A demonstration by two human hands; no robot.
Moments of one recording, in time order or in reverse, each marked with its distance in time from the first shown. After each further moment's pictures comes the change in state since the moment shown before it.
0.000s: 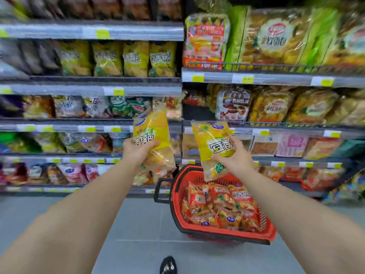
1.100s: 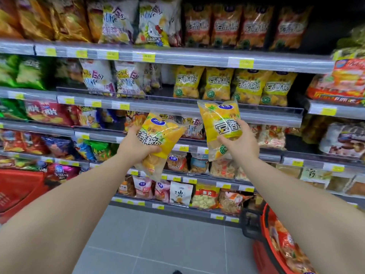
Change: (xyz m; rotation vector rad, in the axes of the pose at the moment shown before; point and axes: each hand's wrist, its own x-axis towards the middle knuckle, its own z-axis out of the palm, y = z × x) left_hand 0.231 0.026 -0.436 0.457 0.069 0.359; right_hand -0.005 -0.373 0.320 0.008 0.201 -0.262
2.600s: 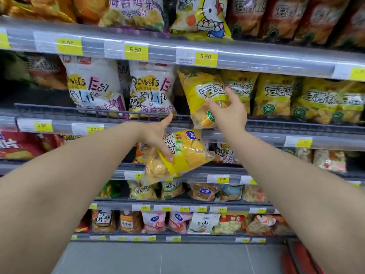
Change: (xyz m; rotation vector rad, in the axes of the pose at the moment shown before) left_hand 0.353 -0.054 -0.055 0.492 -0.898 0.288; right_hand 0.181 -0.196 0.270 0.210 0.183 0.060
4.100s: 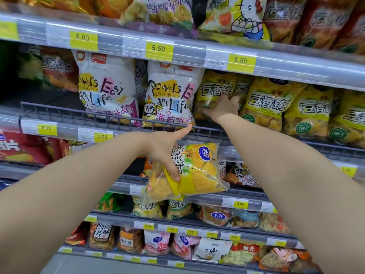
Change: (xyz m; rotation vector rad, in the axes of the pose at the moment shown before) left_hand 0.012 -0.032 -0.006 0.028 0.063 0.113; right_hand 0.091 0.005 0.112 -0.544 -0.228 -0.032
